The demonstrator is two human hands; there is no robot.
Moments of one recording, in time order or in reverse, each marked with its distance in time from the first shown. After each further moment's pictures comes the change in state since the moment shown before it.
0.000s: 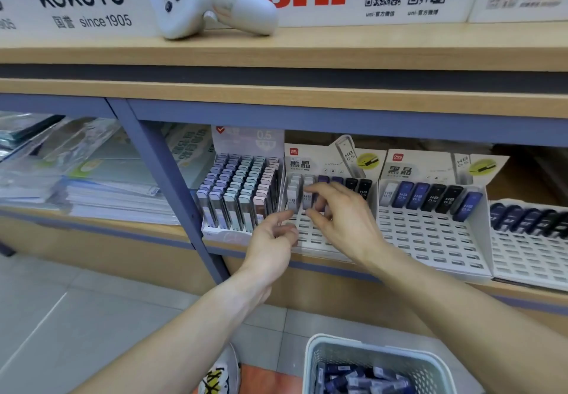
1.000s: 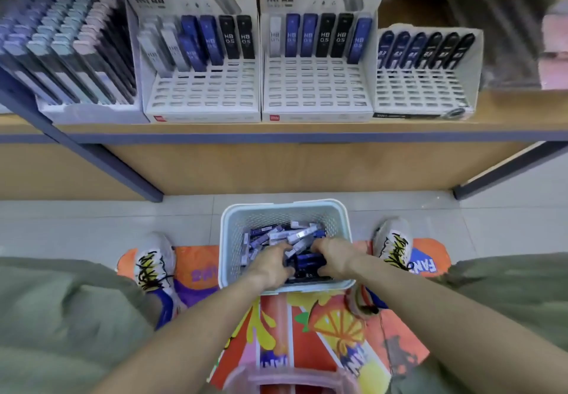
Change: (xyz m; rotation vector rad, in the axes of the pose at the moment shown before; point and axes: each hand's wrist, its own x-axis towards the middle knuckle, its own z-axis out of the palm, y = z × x) left_hand -0.098 -0.248 0.161 0.908 -0.683 -0.231; right_hand -0.317 0.144 0.056 -0.165 -1.045 0.587
